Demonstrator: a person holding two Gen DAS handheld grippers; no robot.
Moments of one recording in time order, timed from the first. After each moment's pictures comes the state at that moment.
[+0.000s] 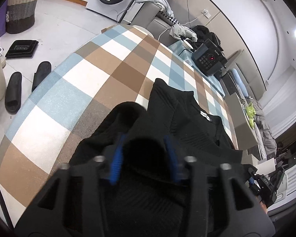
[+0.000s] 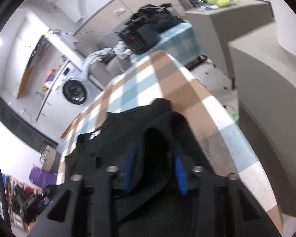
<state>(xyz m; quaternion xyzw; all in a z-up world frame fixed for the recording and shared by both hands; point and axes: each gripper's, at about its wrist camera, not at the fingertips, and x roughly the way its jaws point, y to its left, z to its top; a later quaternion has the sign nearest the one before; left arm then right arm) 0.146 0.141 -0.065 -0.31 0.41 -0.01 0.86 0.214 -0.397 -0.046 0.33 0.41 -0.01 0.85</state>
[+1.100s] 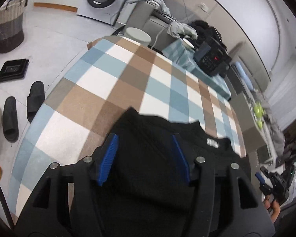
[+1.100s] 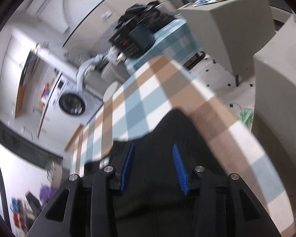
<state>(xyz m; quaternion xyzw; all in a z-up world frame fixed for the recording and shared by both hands) 0.255 0.145 -0.042 -0.25 0.43 -0.01 0.87 0.281 -0.379 -0.014 0.36 0.41 0.01 0.84</state>
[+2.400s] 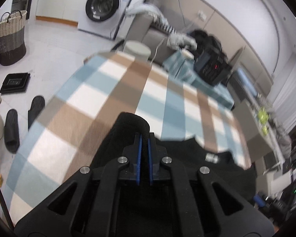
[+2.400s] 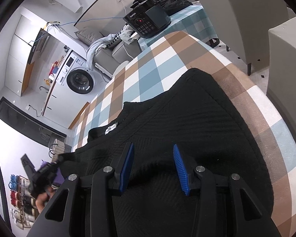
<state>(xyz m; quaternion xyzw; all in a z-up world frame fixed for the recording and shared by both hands) 0.278 0.131 -0.026 -0.25 0.37 0.01 0.90 0.255 -0.346 -0.028 0.34 0.44 0.05 0.83</state>
